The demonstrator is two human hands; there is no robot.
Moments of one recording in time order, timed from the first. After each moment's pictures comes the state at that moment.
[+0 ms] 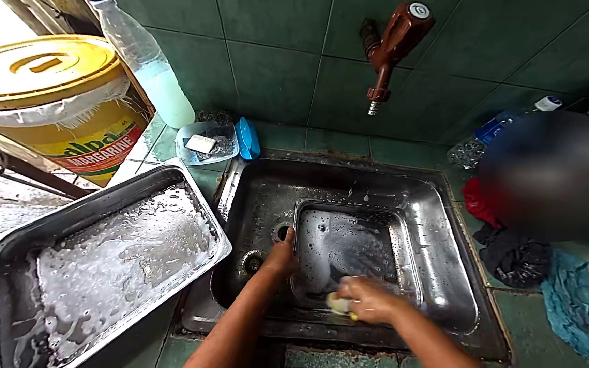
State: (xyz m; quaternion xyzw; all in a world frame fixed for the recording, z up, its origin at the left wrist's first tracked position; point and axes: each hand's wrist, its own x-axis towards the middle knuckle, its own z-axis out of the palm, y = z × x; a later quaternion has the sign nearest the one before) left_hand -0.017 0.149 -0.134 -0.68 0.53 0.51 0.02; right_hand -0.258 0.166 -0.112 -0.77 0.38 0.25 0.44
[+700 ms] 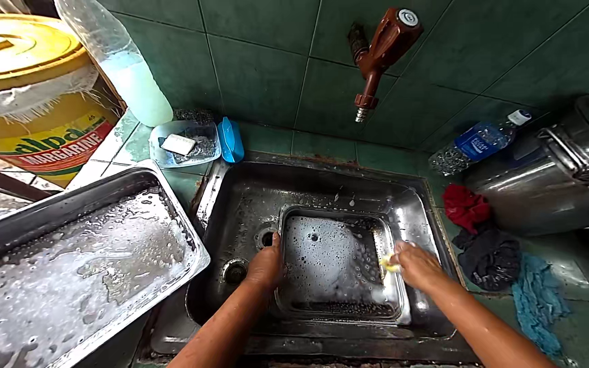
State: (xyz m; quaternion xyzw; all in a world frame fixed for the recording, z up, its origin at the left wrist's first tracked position) left_hand -0.031 0.143 -0.128 -0.71 0.55 0.43 0.10; right_hand -0.369 0.095 -0.085 -0.72 0.59 0.31 0.18
